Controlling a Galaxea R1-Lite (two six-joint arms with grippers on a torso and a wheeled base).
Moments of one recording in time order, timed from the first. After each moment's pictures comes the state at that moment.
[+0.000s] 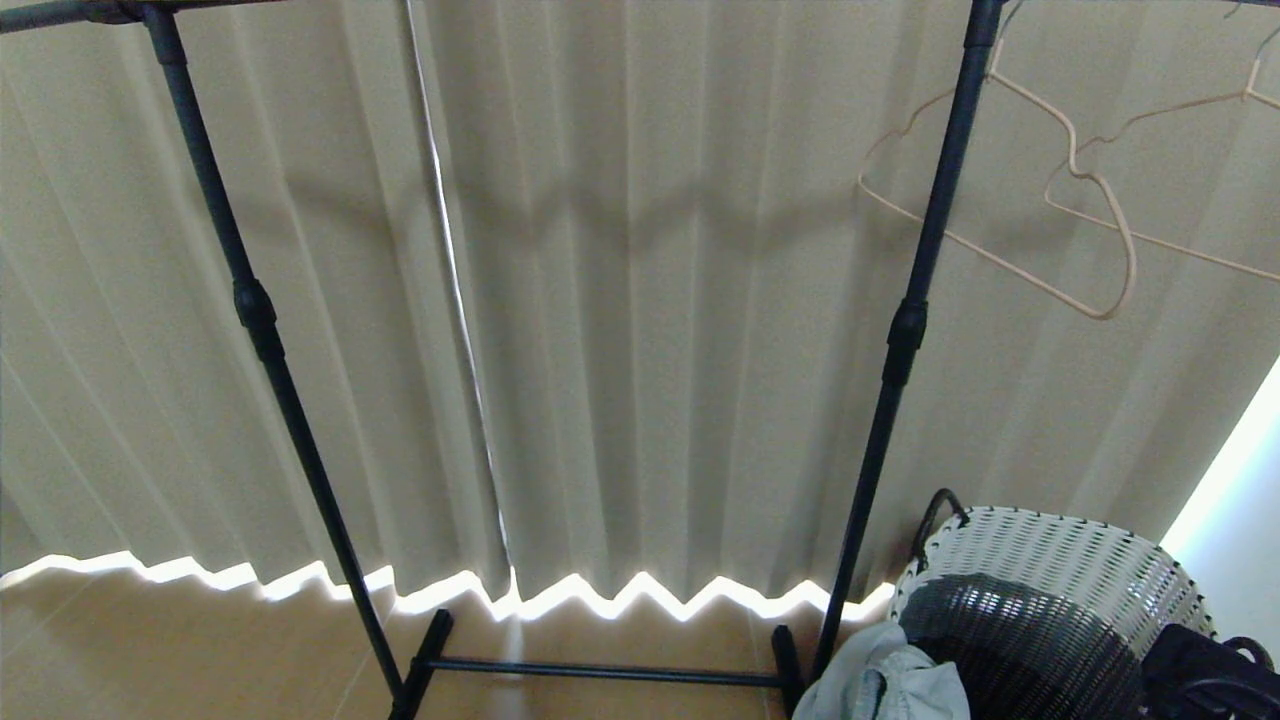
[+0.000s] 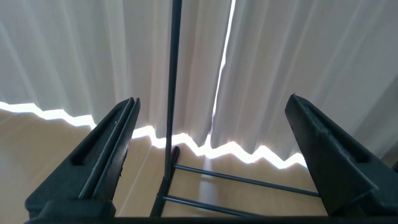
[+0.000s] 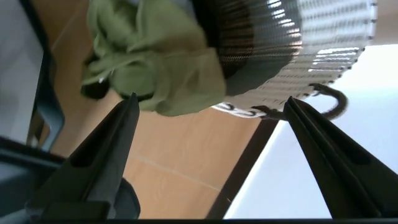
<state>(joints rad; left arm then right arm) 0.01 0.01 0.00 0.00 0.13 -0.07 -0.04 1.20 -0.24 0.07 -0.10 -0.67</state>
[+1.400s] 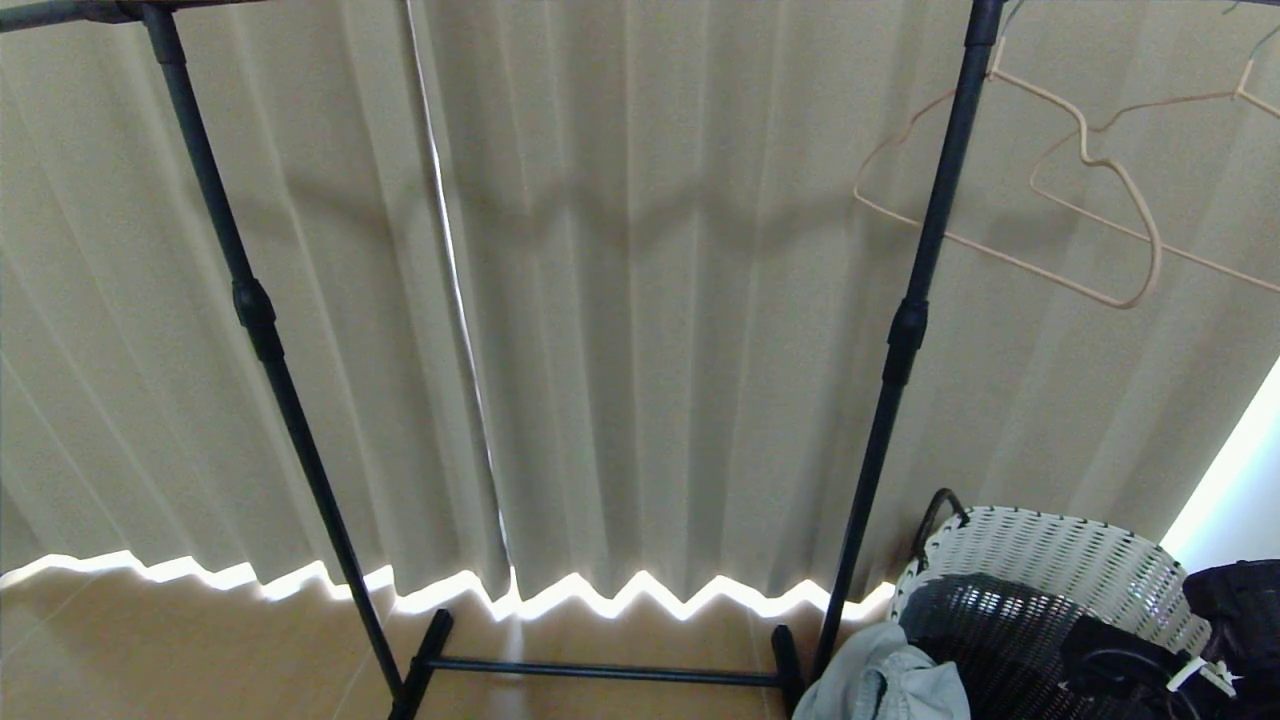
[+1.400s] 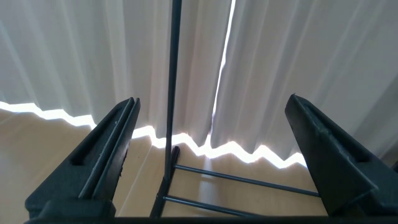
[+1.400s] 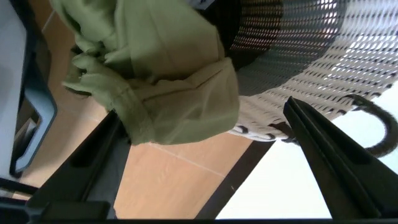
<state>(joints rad) 0.01 0.01 0.00 0.00 0.13 -0.07 -0.11 1.63 -0.22 -0.21 -0.10 -0.72</state>
